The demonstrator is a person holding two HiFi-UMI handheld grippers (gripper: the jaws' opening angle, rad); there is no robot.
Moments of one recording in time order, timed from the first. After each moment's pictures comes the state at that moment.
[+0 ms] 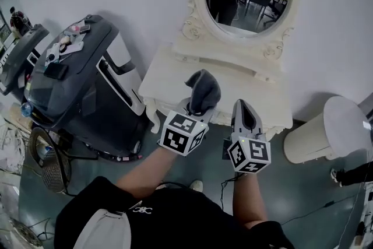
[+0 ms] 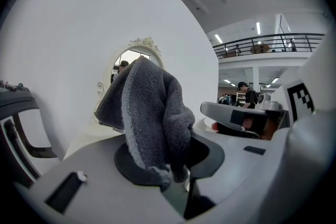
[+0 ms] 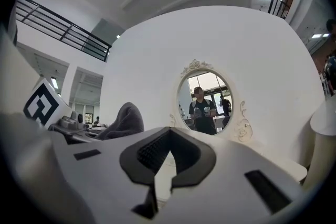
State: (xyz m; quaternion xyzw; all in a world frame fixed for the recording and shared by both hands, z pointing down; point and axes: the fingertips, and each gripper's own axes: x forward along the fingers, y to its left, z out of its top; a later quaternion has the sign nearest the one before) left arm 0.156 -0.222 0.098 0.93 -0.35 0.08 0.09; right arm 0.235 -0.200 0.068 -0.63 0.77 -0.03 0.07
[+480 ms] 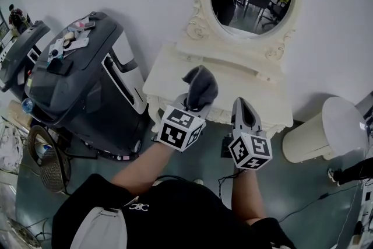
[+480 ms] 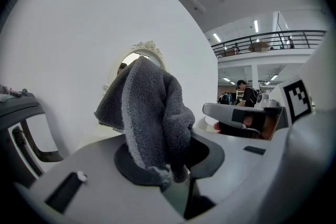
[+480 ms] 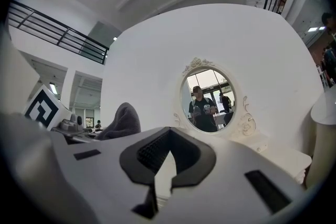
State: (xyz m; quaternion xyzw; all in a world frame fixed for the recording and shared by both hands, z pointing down) left arm 0.112 -0.218 0.093 0.93 -0.36 0.09 0.07; right arm 0.201 -0.193 0.068 -0.63 0.77 -0.05 0.09
